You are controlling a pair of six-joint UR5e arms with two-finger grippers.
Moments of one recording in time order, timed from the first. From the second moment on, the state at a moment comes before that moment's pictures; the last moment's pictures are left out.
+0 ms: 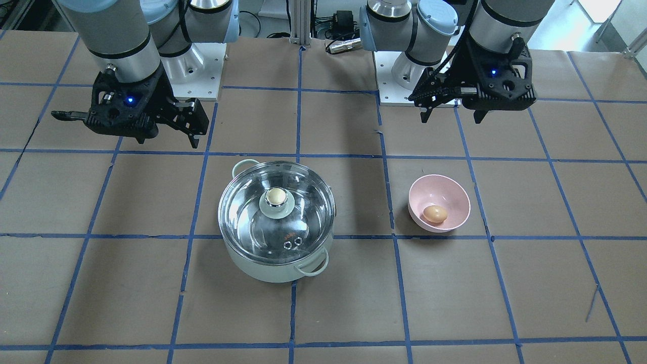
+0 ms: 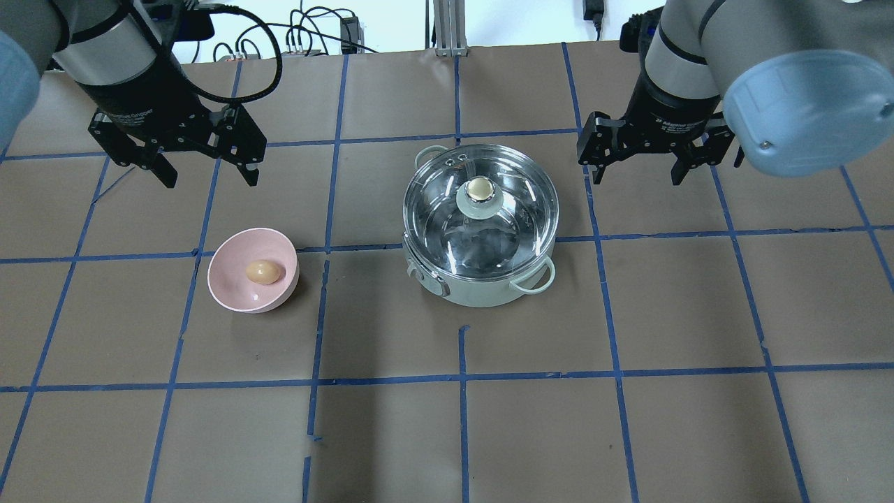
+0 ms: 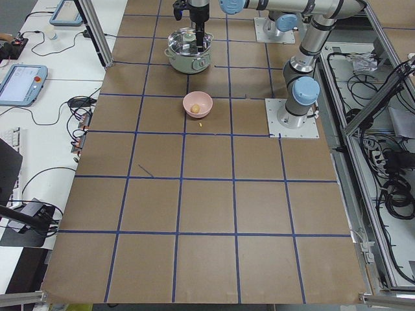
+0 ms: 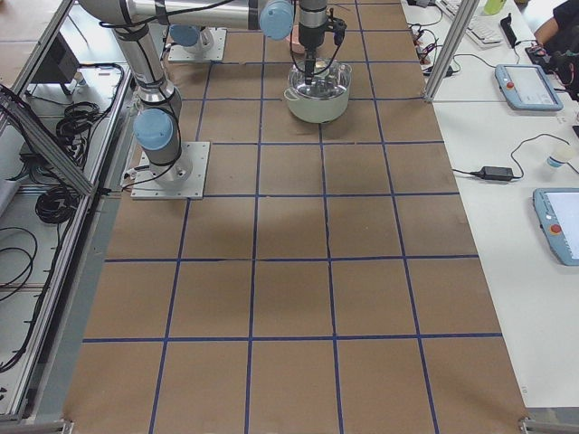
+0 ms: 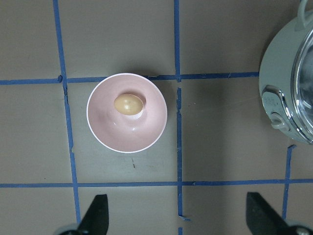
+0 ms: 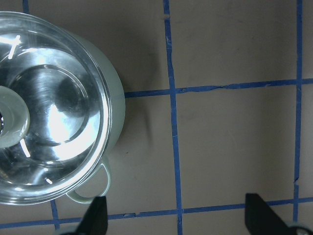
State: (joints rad) left arm -1.55 -1.55 -1.54 -1.66 1.60 0.03; right arm 1.63 -1.56 1.65 -1.67 -1.60 0.12
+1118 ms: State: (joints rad) left arm -1.53 -1.62 -1.66 -1.44 1.60 -0.07; right arm 1.64 -1.51 1.65 -1.75 -1.59 0.10
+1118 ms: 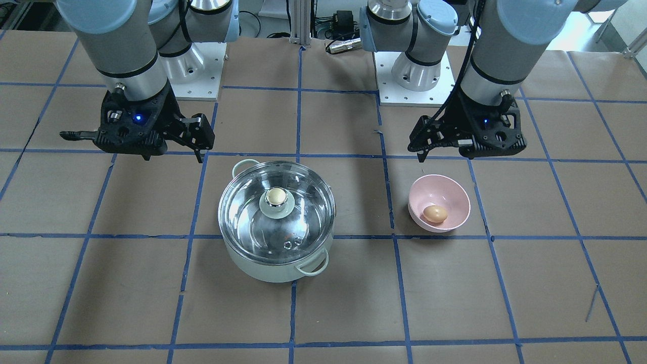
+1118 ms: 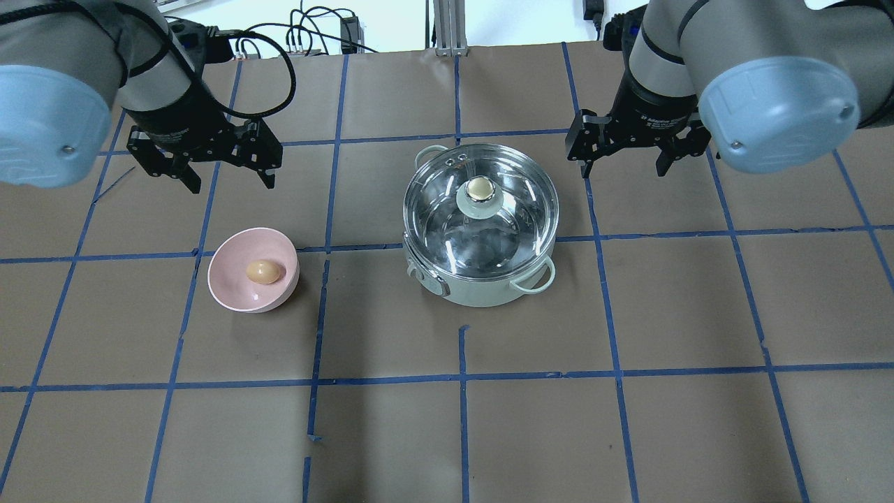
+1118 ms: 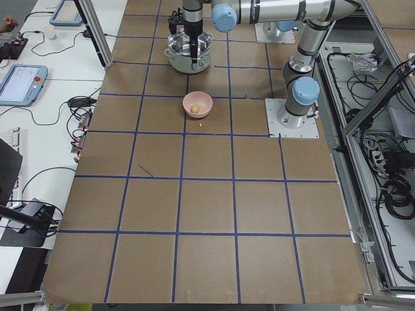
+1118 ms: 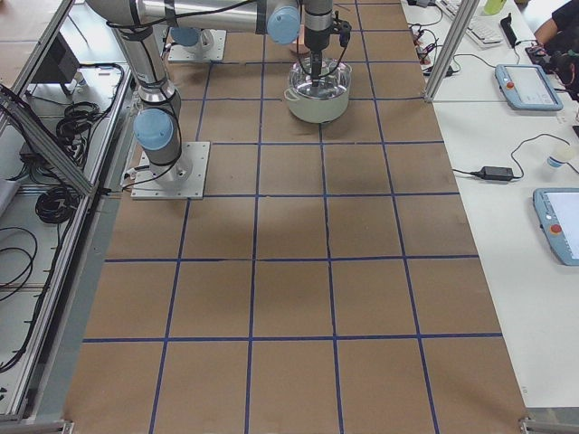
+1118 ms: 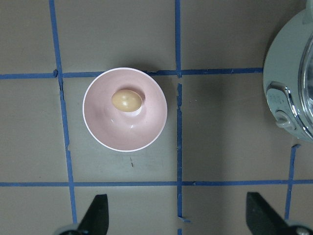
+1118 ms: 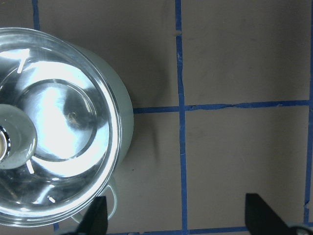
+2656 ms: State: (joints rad) left arm -1.47 -1.69 -1.82 -1.23 1.71 -0.83; right arm 1.64 -1.51 1.65 -1.76 -1.58 0.08
